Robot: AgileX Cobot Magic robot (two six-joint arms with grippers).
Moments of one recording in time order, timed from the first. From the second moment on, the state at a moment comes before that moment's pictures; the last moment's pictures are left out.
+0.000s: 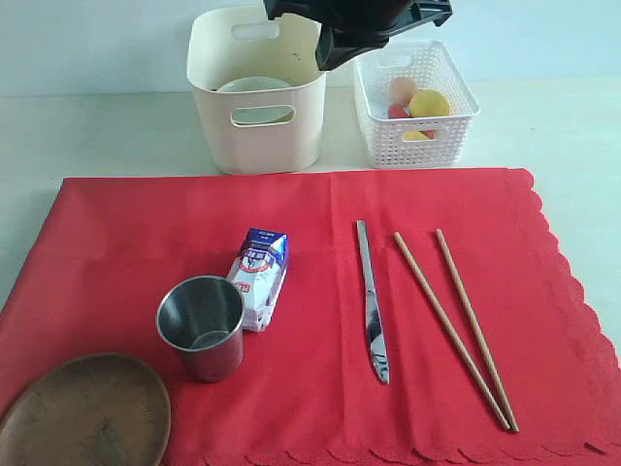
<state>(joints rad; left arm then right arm) 0.02 0.01 0.00 -0.15 0.26 0.05 0.50 1.88 -1.70 0.18 0.89 0.12</state>
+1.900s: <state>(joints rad) 0.02 0.01 0.00 -0.15 0.26 0.05 0.69 2.16 -1.37 0.54 0.60 0.14</state>
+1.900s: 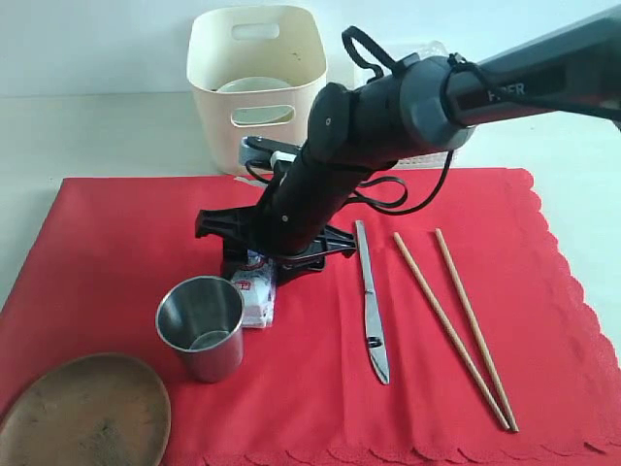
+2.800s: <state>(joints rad) 0.02 0.01 0.00 -0.15 0.26 0.05 0.64 1.84 -1.36 0.40 0.57 0.13</state>
